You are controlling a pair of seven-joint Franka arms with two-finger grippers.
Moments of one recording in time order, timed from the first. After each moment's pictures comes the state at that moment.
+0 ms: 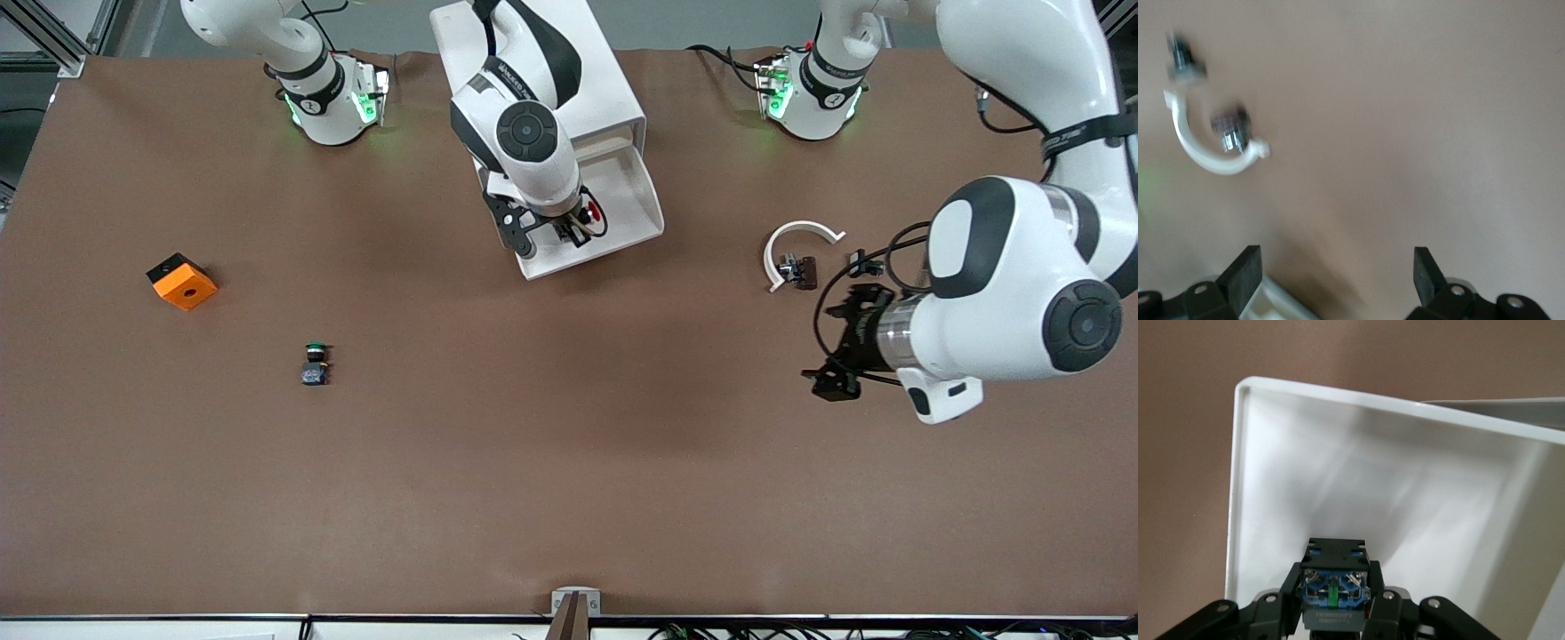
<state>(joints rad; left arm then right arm) -0.38 0.53 0.26 -1.21 -0.27 1.51 -1.18 0.91 0.40 -0.05 -1.75 0.29 2.09 1.76</state>
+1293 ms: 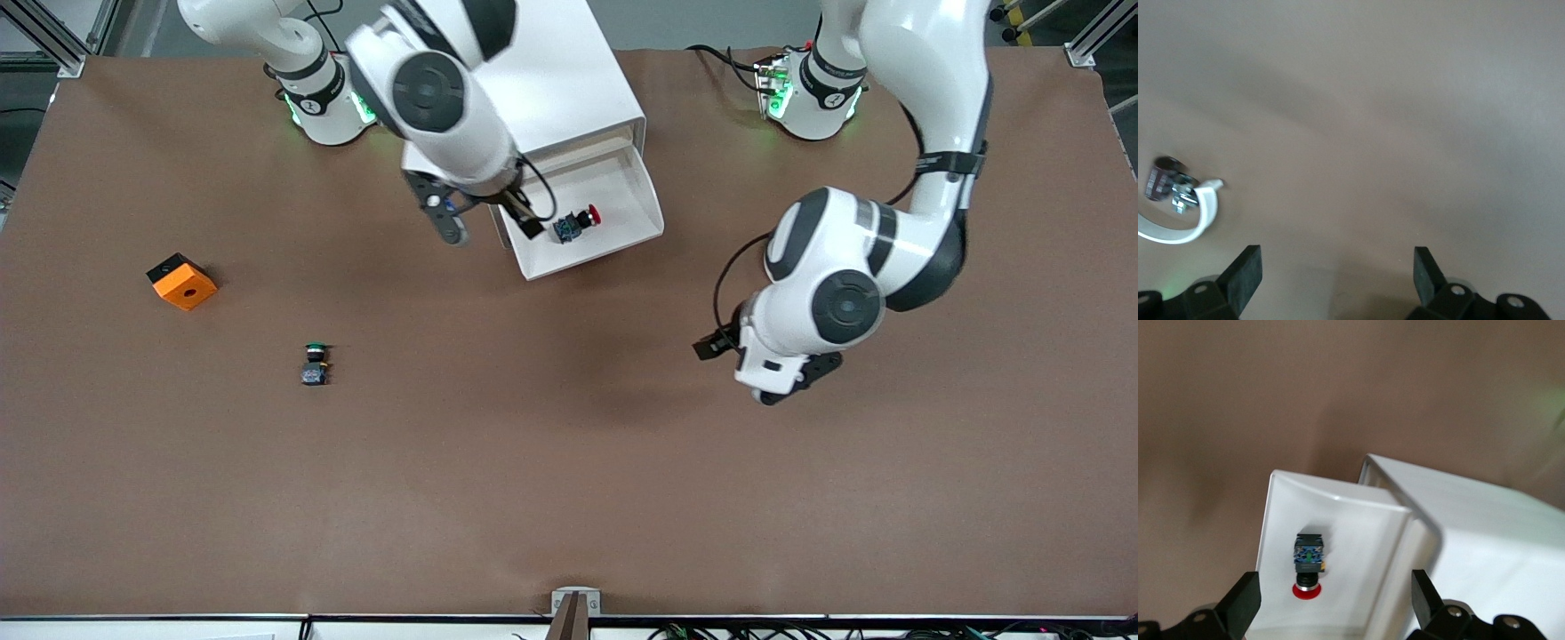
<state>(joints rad) -0.48 0.51 0.04 -1.53 -0.19 1.82 -0.86 0.72 0.21 -0.08 -1.58 0.29 1.62 1.56</state>
